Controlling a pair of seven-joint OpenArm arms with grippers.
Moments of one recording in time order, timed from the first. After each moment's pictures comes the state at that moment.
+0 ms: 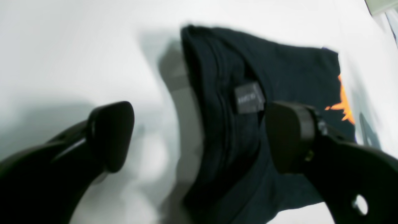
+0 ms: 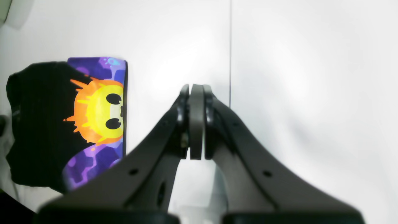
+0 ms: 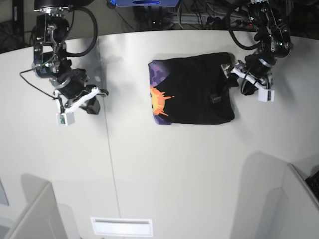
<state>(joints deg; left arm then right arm) 18.9 -6.4 -27.1 98.1 -40.1 -28.1 48.8 -12.9 12.9 4.8 106.6 35.3 4.5 -48.8</state>
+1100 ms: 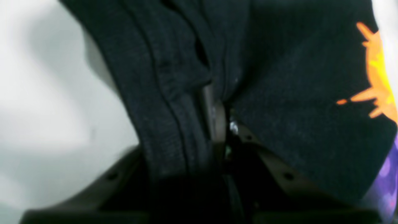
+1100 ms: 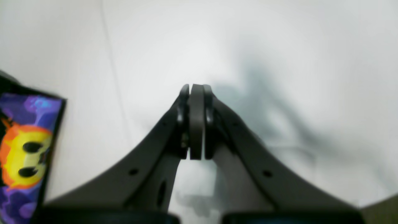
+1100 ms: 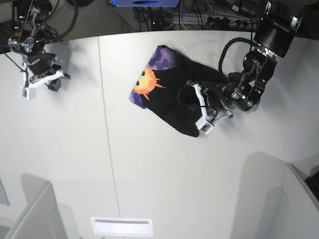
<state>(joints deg) -9.0 -28.9 29.6 85.7 -40.6 -15.7 48.7 -23.5 12.5 24.9 105.5 35.3 5.5 -48.8</state>
